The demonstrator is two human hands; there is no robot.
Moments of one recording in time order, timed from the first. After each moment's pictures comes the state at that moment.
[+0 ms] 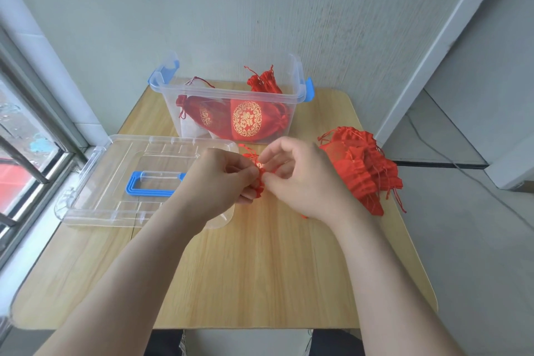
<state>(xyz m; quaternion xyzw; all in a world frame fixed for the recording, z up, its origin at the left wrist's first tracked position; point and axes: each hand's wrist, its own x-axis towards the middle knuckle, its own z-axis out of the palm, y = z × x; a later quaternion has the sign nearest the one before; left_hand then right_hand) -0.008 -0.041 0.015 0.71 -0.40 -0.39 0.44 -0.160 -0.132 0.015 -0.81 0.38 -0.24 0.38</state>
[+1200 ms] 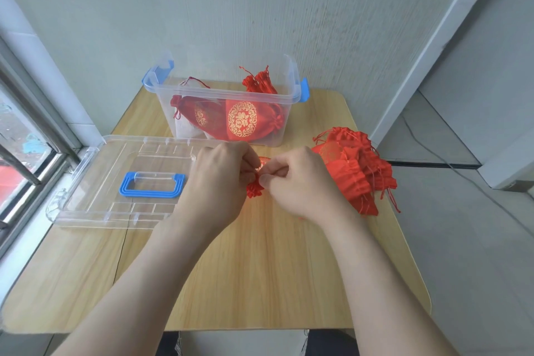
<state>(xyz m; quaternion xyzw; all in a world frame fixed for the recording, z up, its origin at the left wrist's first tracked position) -0.018 -0.049 0.006 0.73 -0.56 -0.08 0.37 -0.158 -0.131 0.013 -0.81 0.43 -0.18 0.35</state>
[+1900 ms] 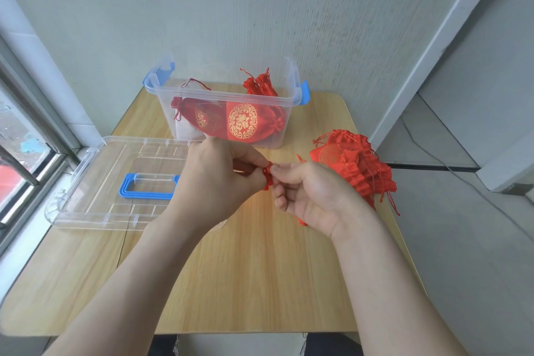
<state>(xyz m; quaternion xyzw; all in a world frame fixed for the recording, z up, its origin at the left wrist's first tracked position) -0.019 -0.042 0.022 0.69 -0.54 -0.14 0.45 -0.167 -0.134 0.014 -0.43 0.43 -0.20 0.77</state>
